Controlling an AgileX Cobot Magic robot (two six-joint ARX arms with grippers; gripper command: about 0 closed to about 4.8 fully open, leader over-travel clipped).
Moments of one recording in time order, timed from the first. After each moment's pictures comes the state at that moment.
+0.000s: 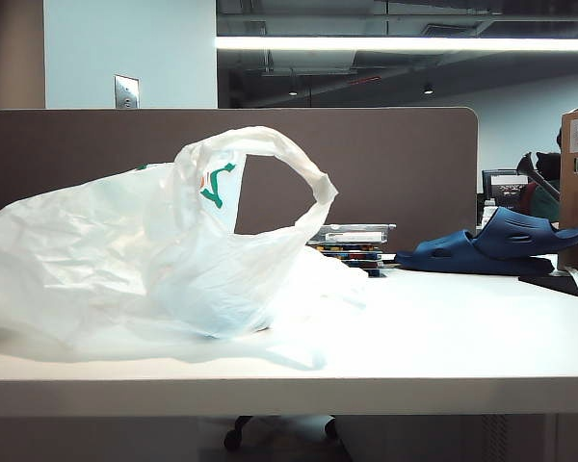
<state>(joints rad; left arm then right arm) 0.02 0.63 0.73 -0.05 0.22 0.06 -0.04 0.69 0.89 -0.50 -0.02 0.10</state>
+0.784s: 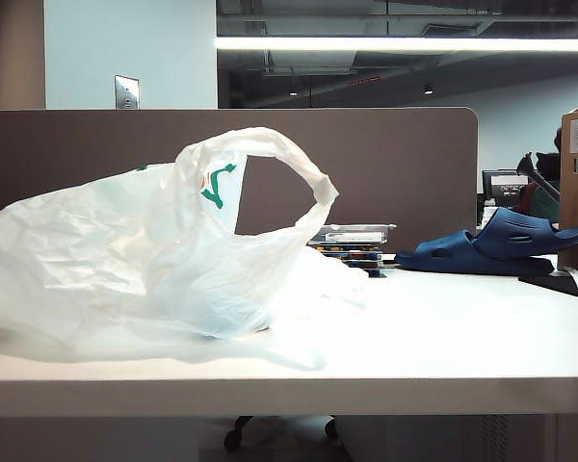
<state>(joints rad) 0.02 0.04 0.31 -0.04 0.22 0.02 -0.03 0.25 0.28 -0.16 -0.06 0.13</state>
